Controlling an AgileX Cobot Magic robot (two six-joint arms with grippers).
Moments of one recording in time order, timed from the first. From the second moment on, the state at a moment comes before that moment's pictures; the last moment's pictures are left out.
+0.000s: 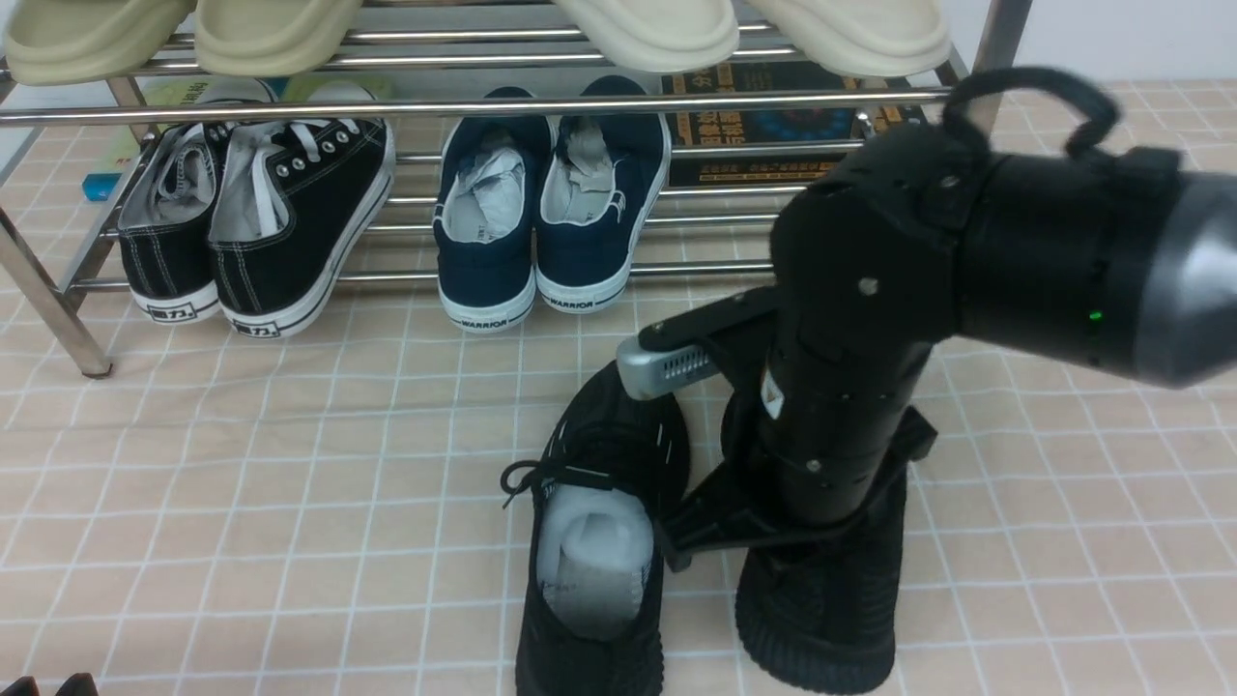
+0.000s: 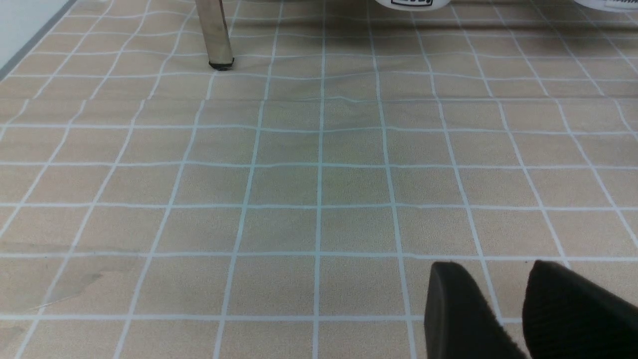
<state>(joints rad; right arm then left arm) 0.80 1.78 -1.41 0.07 1.14 0.36 -0.06 -0.01 0.02 0.15 0.38 -0.15</state>
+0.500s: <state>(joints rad) 0.80 1.81 -1.41 0.10 1.08 0.36 -0.06 -0.01 0.02 0.15 0.38 -0.15</state>
